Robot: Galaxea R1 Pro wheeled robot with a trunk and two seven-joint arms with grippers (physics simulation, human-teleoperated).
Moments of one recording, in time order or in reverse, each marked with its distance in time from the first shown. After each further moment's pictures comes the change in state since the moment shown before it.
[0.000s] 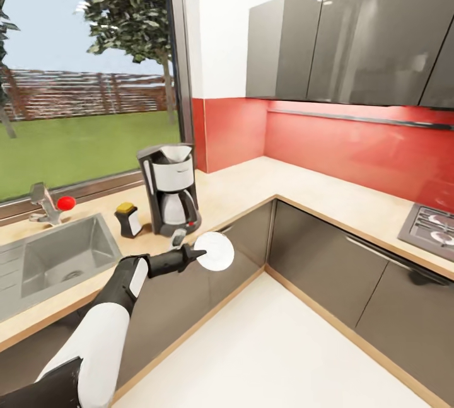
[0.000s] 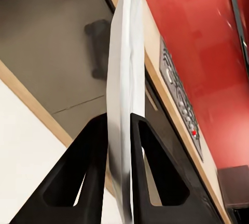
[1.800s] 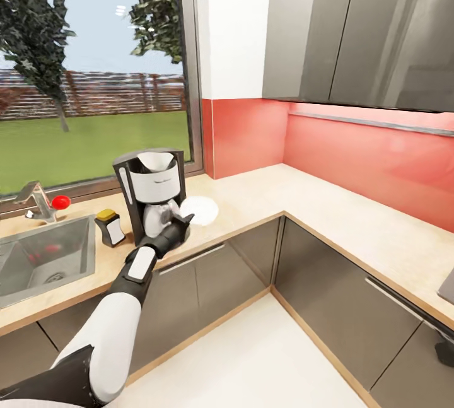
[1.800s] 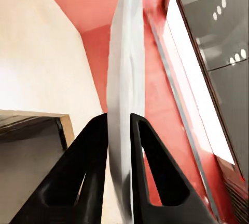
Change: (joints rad) left arm -0.051 -0.056 0.010 0.018 0.633 -0.355 0.387; right arm 0.000 0.039 0.000 0.003 0.003 -0.002 0.000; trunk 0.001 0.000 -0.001
